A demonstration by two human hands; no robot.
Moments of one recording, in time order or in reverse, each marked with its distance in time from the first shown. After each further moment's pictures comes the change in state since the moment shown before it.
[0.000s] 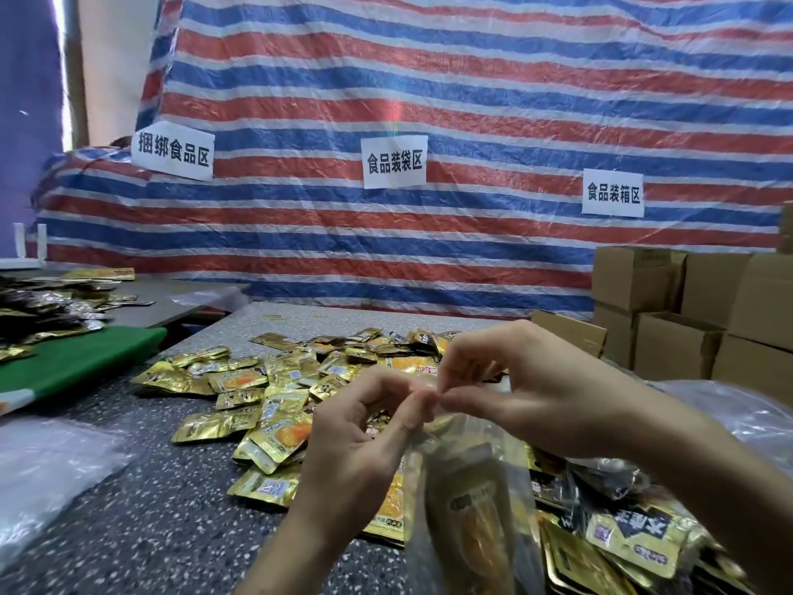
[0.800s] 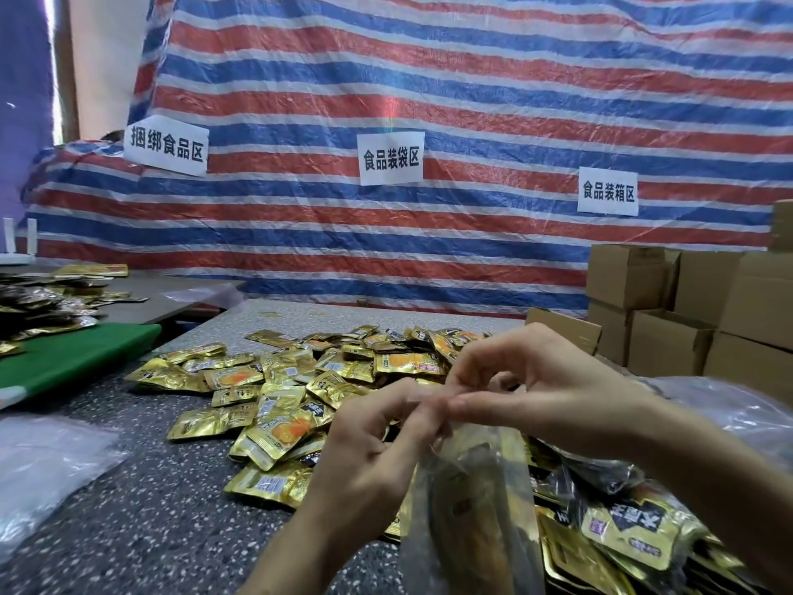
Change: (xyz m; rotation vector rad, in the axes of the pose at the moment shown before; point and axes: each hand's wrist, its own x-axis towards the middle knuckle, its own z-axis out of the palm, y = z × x) left_hand -0.005 0.009 0.005 0.023 -0.152 0.037; right_hand -0.009 0.011 0.002 0.290 -0.044 -0.040
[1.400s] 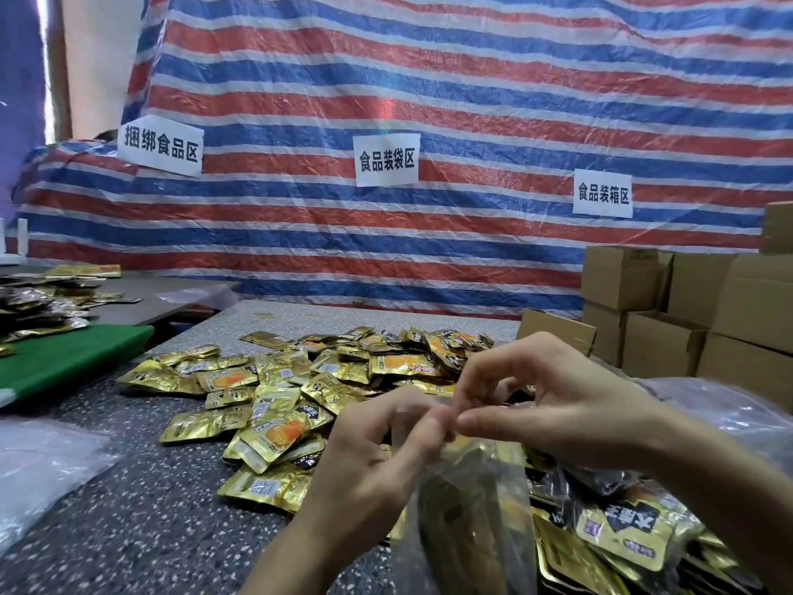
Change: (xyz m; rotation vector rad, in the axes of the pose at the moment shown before) left_hand 0.000 -0.002 0.002 0.032 -0.034 -0.029; right_hand -0.008 0.004 -0.003 -0.057 -0.012 0.001
